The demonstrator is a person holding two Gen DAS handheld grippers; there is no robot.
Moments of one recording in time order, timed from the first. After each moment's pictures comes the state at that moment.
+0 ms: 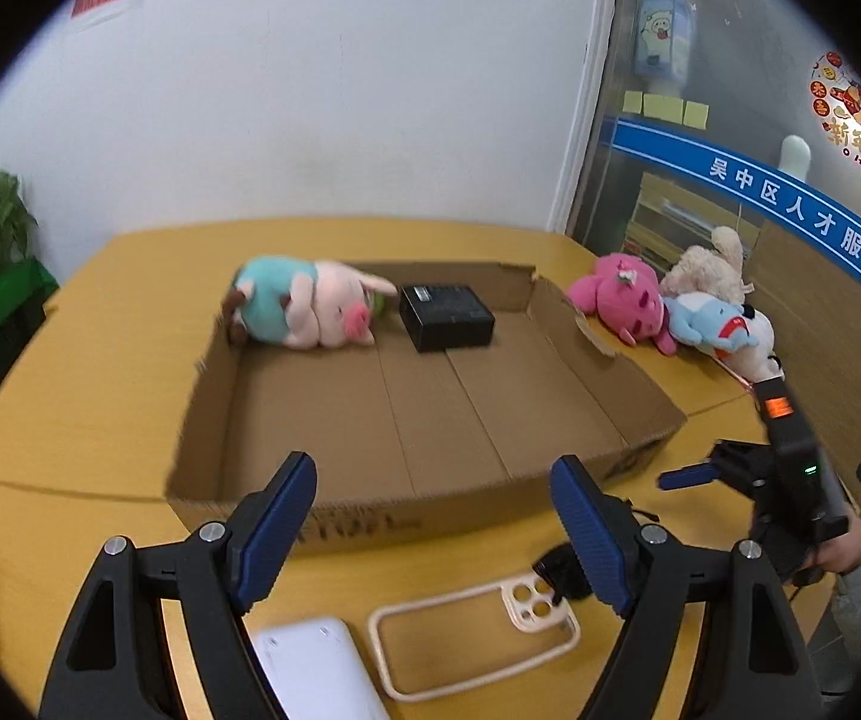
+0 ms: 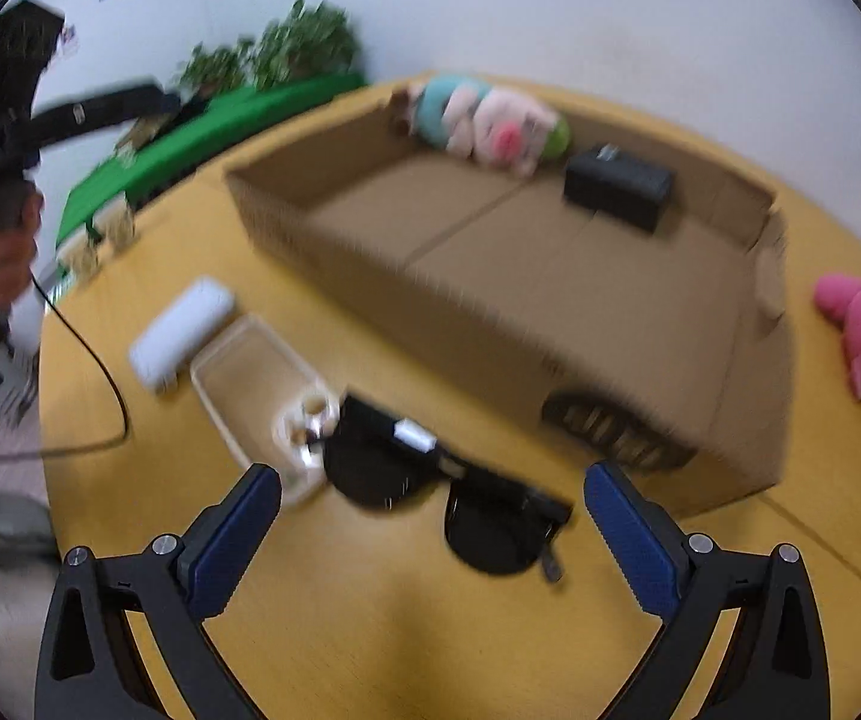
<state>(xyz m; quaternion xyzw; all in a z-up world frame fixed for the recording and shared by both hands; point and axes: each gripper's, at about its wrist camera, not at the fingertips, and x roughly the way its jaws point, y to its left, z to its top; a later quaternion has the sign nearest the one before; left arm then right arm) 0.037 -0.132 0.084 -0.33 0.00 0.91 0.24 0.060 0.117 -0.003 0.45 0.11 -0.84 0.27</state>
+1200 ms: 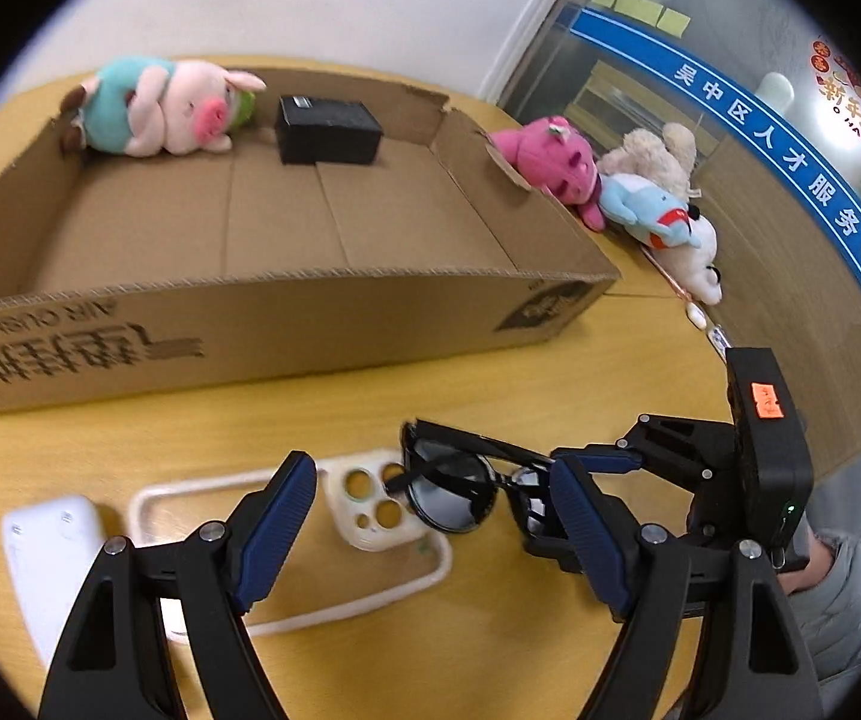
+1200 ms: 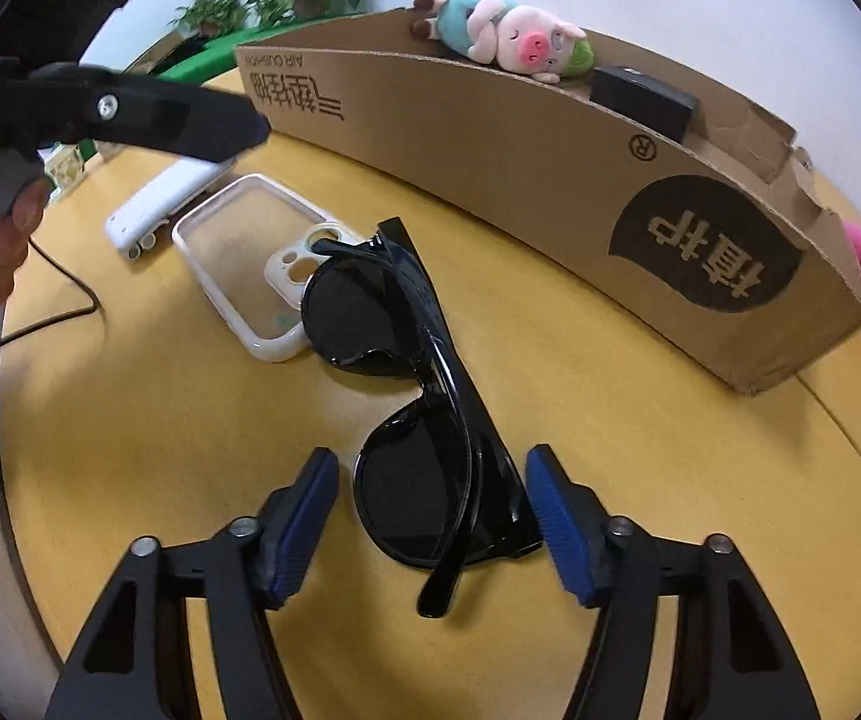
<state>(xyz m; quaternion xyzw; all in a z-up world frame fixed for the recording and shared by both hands) 0.043 -0.052 -0.011 -0.47 -0.05 0.81 0.34 0.103 0.114 -0.058 0.48 0.13 -0.83 0.25</state>
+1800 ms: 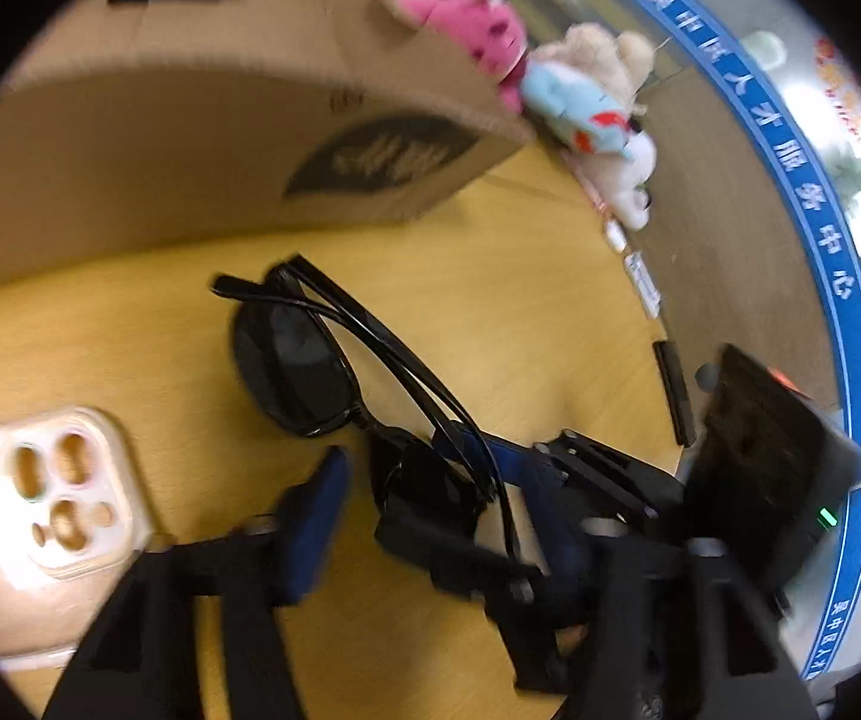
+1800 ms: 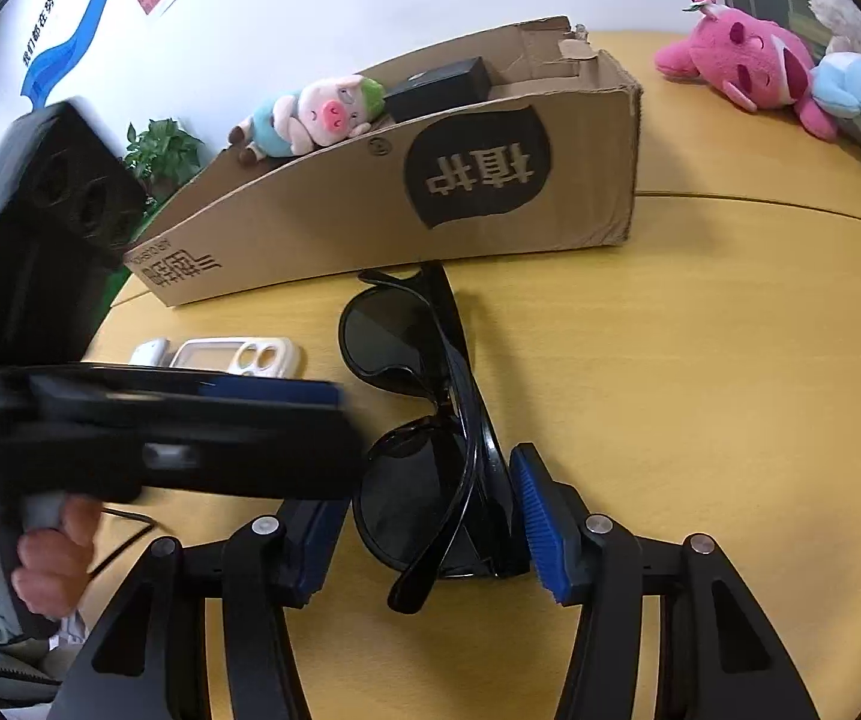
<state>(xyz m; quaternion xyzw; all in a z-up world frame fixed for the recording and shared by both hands) 0.033 0.047 -0.065 -0.59 -0.10 0.67 0.44 0.125 0.173 -0.054 0.46 -0.13 -0.87 0.13</state>
